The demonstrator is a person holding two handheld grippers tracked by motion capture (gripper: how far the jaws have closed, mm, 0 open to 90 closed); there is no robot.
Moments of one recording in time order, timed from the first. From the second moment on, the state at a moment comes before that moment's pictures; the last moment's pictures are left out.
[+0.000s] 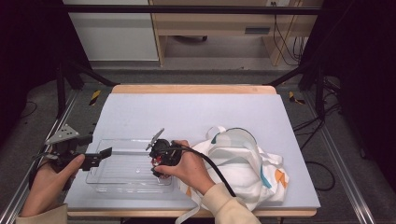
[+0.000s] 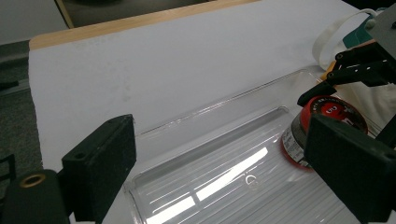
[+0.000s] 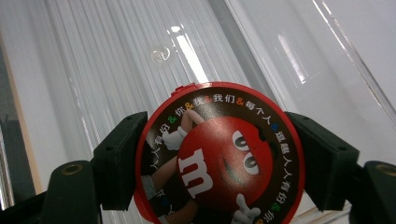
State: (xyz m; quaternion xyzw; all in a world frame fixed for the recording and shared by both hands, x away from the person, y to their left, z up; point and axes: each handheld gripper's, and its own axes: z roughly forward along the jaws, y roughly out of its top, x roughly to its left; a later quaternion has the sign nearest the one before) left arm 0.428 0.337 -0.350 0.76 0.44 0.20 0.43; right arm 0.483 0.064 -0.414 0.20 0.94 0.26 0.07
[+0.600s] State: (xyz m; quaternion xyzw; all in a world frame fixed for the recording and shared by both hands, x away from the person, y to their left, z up) left arm 0.429 0.335 -0.351 0.77 0.44 0.20 0.43; right arm 0.482 0.064 -0.415 0.20 0.94 0.26 0.08
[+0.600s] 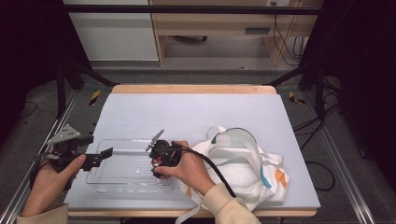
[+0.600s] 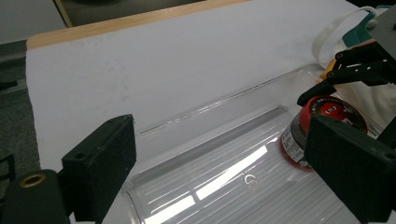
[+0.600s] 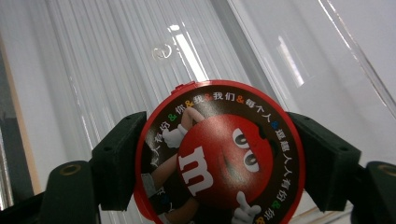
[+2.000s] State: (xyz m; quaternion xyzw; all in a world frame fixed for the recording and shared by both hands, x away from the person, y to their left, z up) left arm 0.435 0.330 -0.362 0.78 0.44 0.19 0.40; right arm 0.458 0.023 -0.387 0.23 0.91 0.32 0.12
